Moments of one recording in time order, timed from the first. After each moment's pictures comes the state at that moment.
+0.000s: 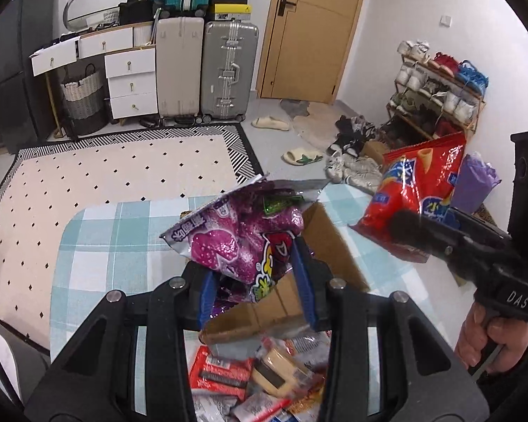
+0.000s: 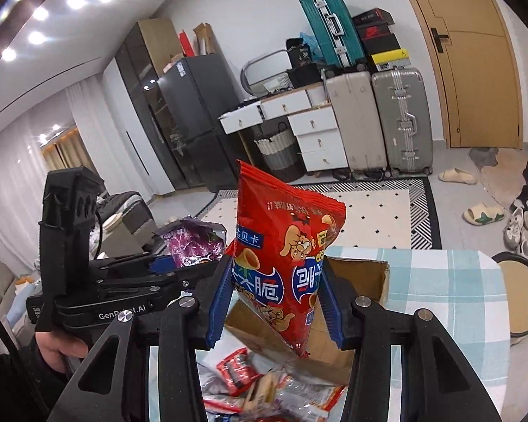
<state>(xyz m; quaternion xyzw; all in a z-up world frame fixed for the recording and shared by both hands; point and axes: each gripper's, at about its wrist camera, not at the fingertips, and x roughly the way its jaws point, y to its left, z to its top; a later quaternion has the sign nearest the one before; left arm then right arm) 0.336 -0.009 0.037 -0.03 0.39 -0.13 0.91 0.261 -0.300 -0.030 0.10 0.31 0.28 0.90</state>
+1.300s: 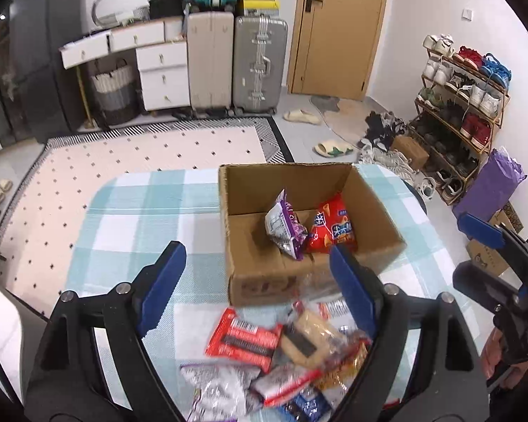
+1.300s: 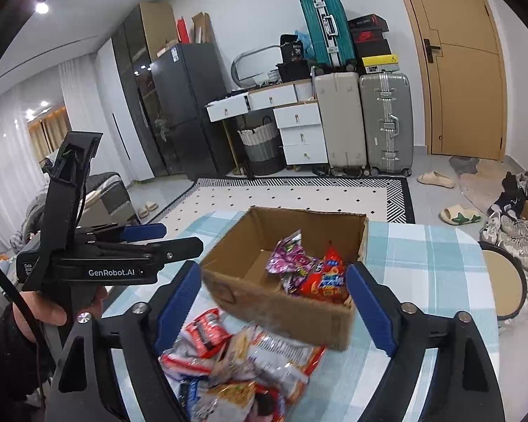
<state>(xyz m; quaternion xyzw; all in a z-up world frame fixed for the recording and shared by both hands) 0.281 0.004 -0.026 -0.01 0.38 -0.06 0.92 0.183 -0.309 -0.088 0.06 0.28 0.25 0.92</state>
